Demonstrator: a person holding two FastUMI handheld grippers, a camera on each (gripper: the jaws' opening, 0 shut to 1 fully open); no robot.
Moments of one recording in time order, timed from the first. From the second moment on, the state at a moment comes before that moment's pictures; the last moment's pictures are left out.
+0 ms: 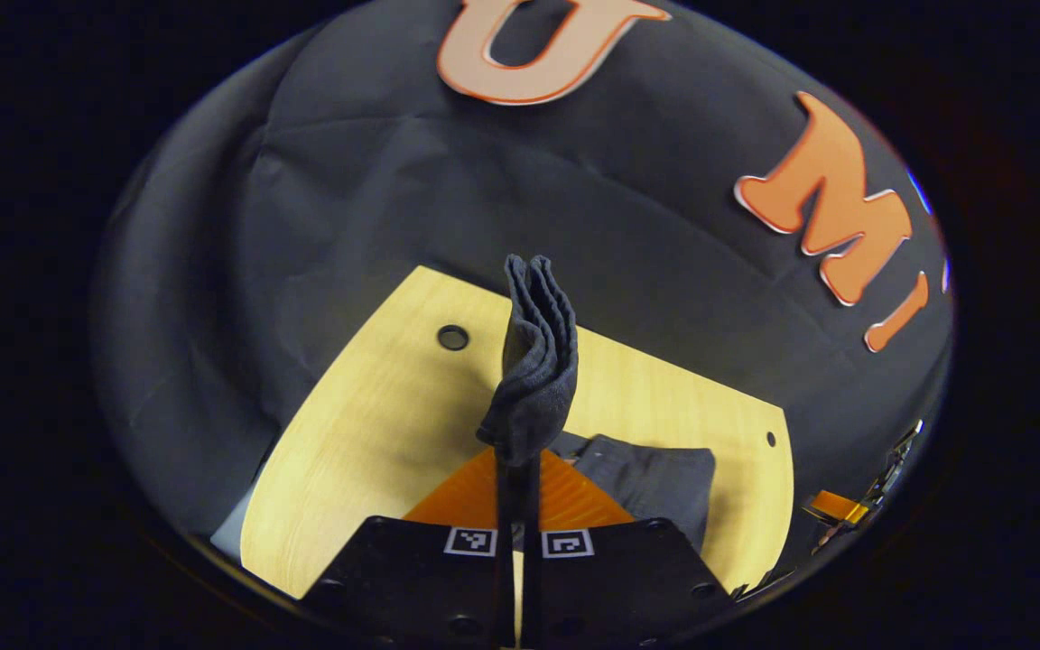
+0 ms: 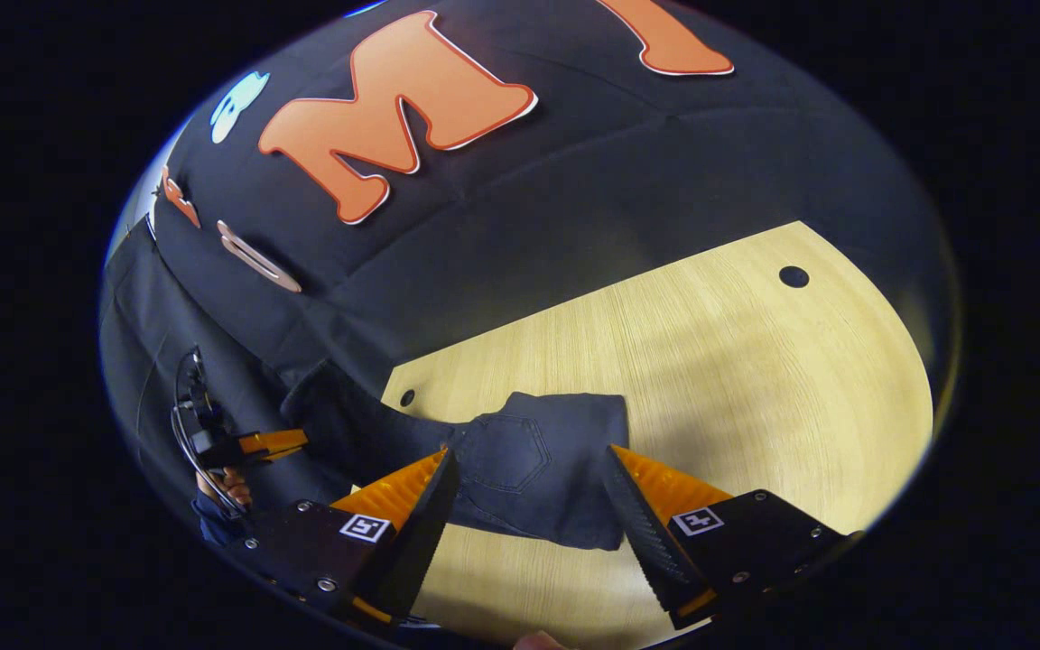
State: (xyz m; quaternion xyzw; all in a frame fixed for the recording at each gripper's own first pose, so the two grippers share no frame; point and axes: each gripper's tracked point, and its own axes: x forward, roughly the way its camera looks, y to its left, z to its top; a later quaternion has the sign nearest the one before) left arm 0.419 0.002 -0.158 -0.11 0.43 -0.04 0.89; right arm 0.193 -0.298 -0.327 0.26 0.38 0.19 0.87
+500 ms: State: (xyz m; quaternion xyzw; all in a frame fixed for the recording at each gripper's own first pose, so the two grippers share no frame) left arm 0.399 -0.147 -0.160 -0.04 0.44 -0.15 0.88; right arm 0.189 -0.315 -0.344 0.27 0.39 0.19 0.86
